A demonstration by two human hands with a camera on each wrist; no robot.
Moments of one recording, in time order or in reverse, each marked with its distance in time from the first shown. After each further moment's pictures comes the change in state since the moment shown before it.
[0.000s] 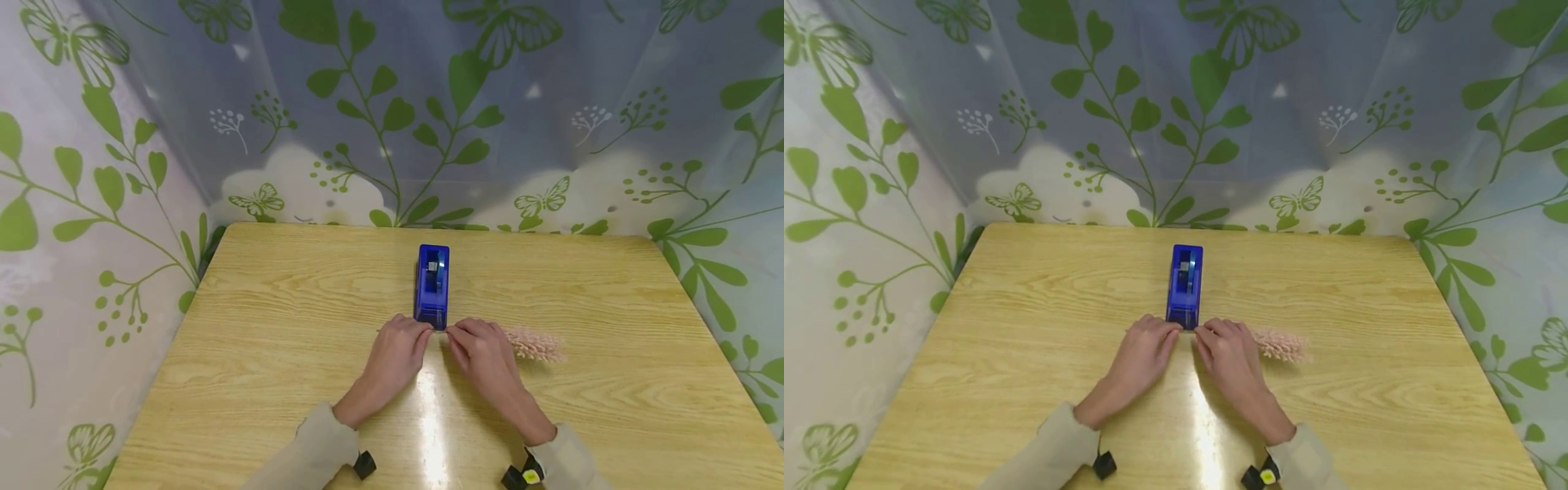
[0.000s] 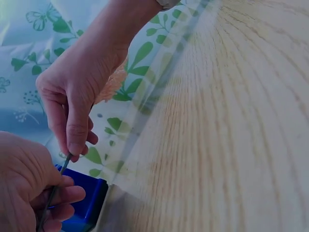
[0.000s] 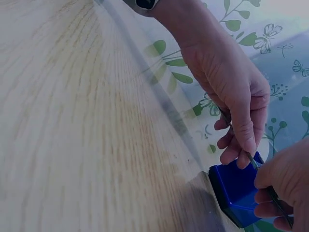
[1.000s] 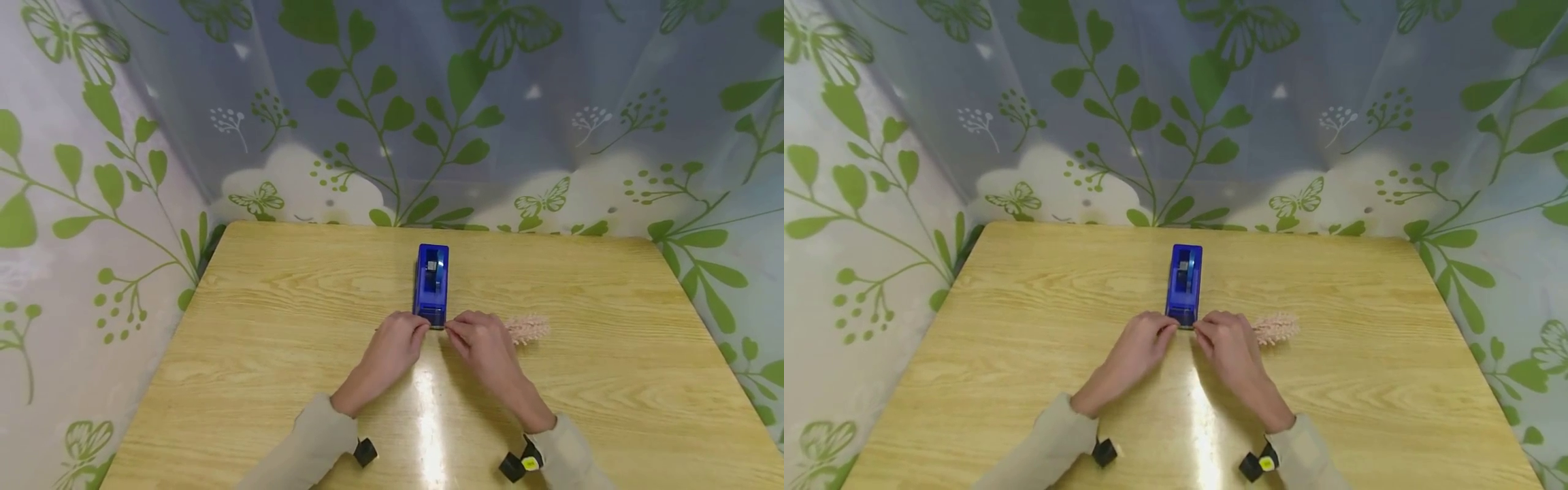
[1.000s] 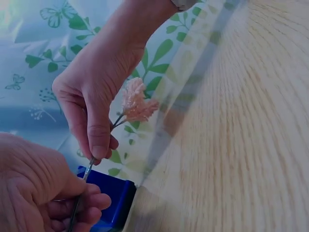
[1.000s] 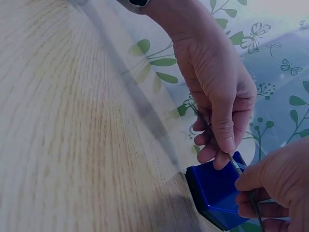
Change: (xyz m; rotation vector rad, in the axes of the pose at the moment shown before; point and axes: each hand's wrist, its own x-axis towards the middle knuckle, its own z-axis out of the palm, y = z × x) left_hand 0.014 0.000 -0.013 -0.131 -0.129 -0.096; right_hand 0.018 0.003 -0.007 0.037 -0.086 0.027
